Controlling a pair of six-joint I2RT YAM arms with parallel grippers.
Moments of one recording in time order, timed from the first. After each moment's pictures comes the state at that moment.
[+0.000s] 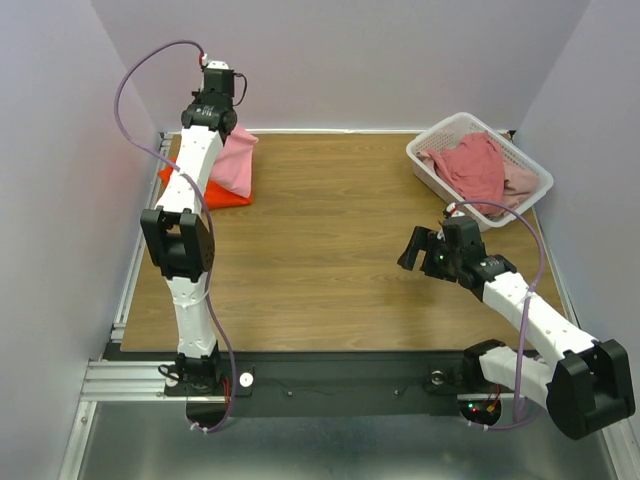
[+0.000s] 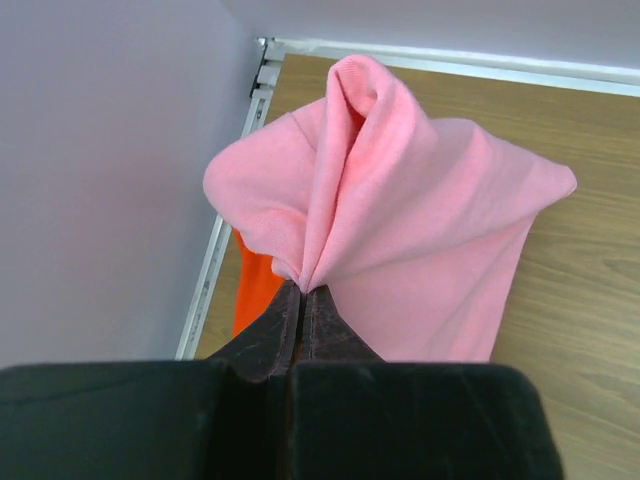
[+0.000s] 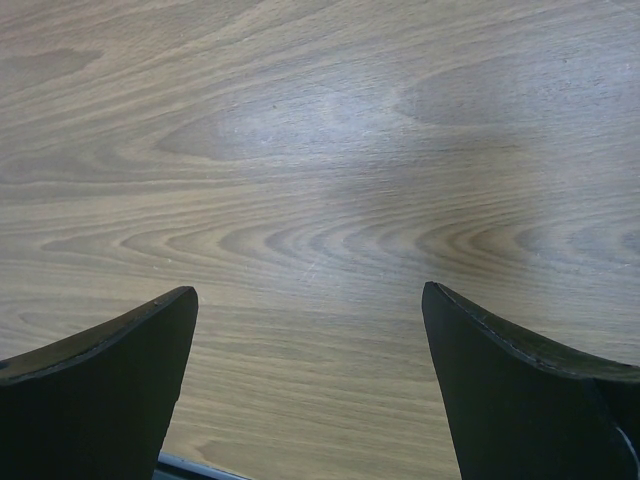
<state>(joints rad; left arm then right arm) -0.14 2.08 2.19 -0.70 -0.54 0.01 0.32 1.04 0.63 -0.39 -0.03 0.57</state>
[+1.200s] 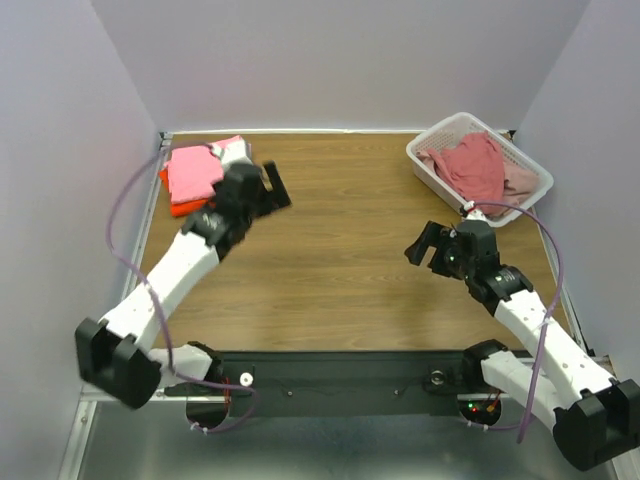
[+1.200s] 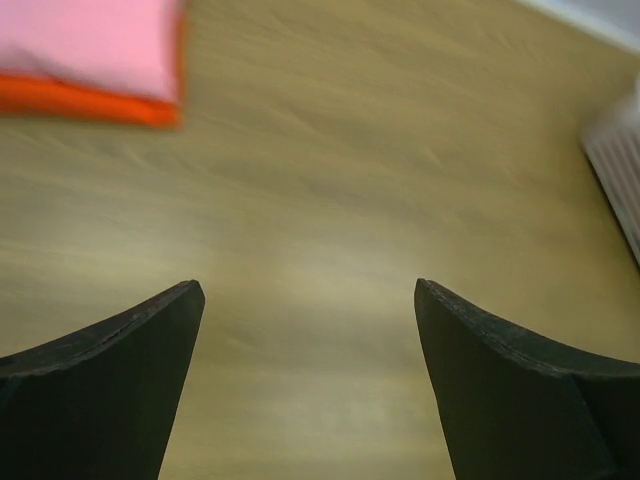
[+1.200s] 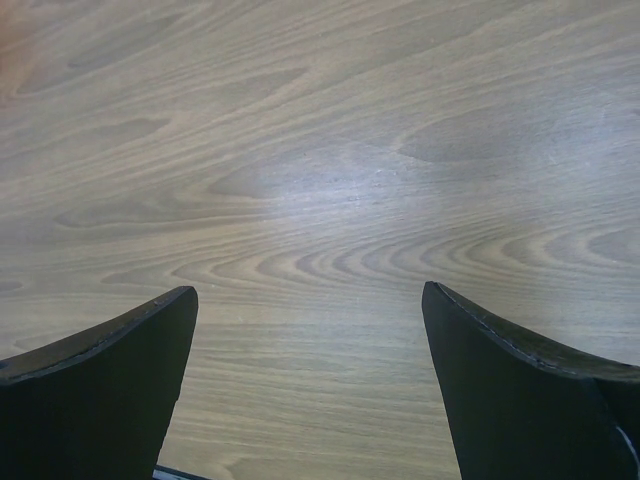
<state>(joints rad) -0.41 1.28 1.19 -0.46 -0.34 -0.59 0.32 0.87 0.62 -0.40 0.03 0.62</state>
